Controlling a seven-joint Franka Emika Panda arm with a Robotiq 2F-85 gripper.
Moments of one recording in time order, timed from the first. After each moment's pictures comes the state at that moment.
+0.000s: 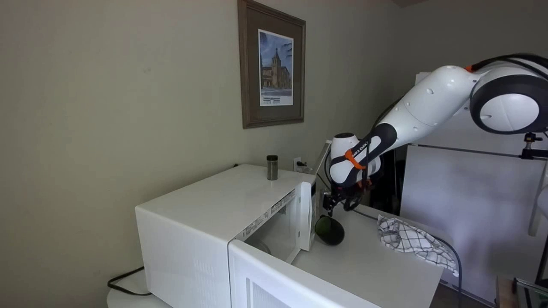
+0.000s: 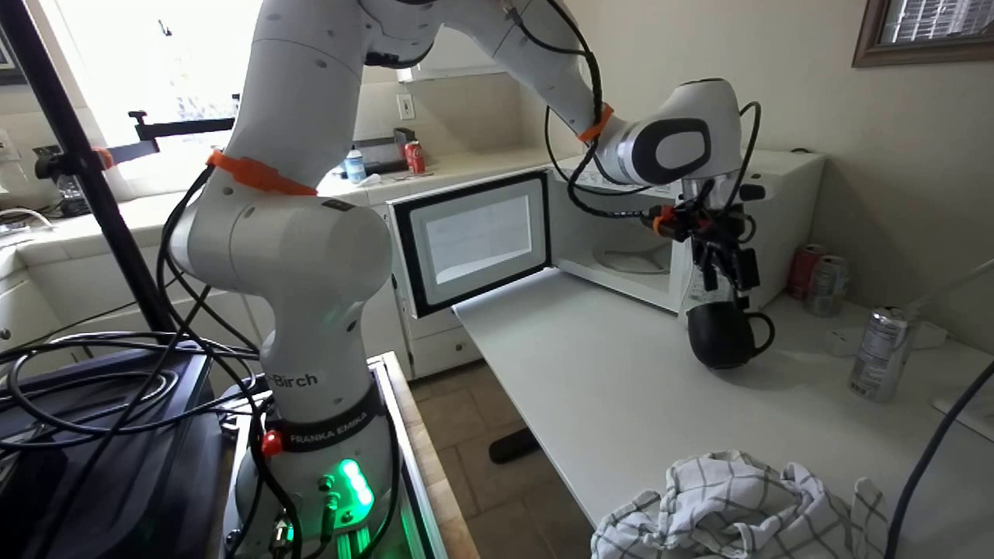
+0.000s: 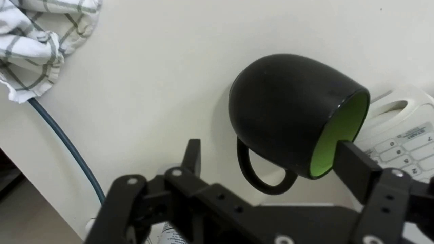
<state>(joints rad) 0.75 0.51 -0.85 -2.05 0.30 2.52 0.11</state>
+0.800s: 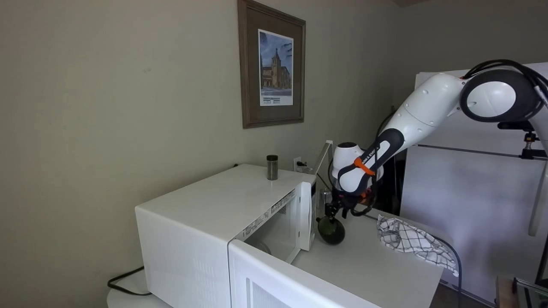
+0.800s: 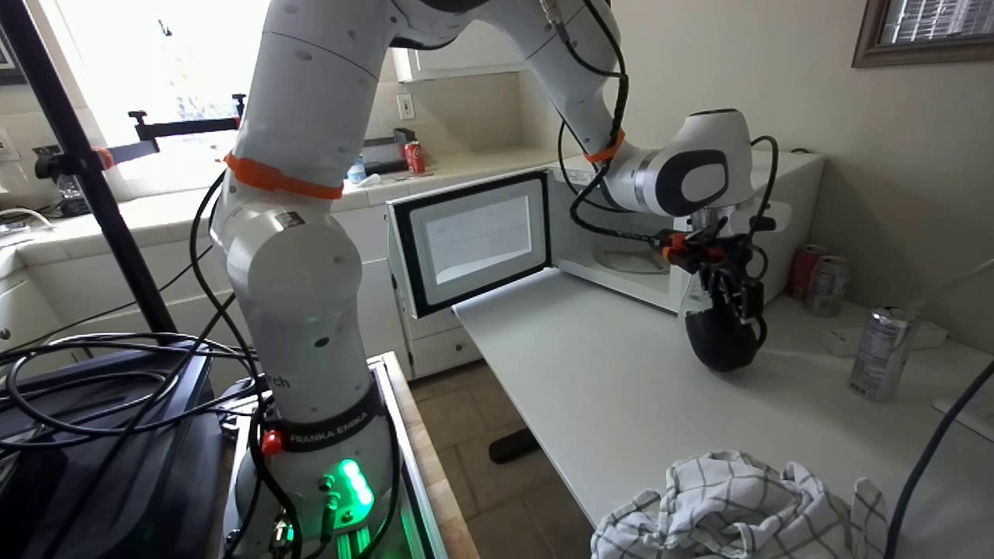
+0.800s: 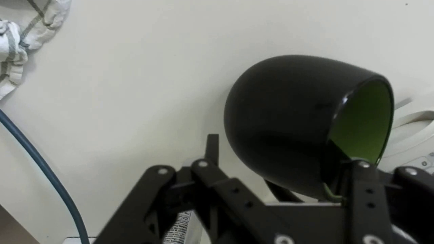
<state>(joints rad) 0.25 0.46 -0.36 -2.05 0.01 2.64 0.24</state>
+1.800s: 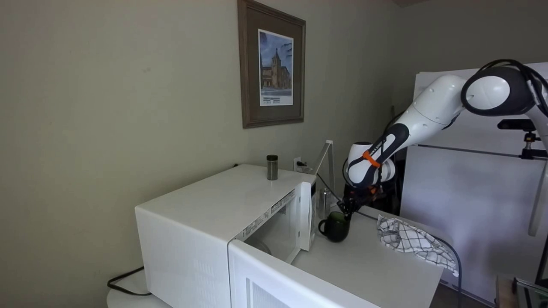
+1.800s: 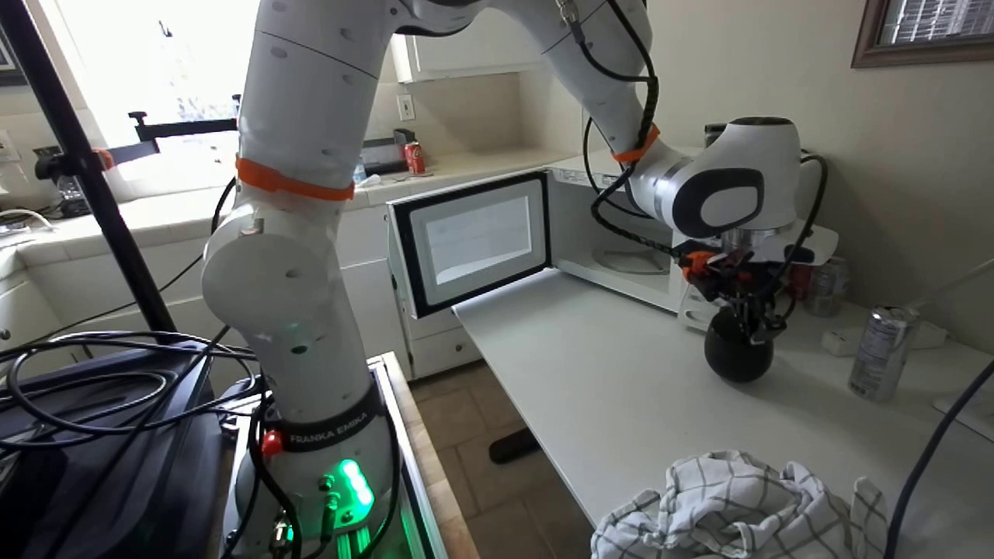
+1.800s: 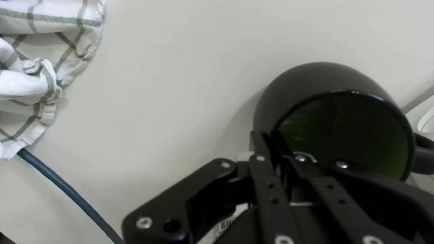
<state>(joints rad) -0.06 0.43 -0.16 -2.08 0.10 2.67 0.17</state>
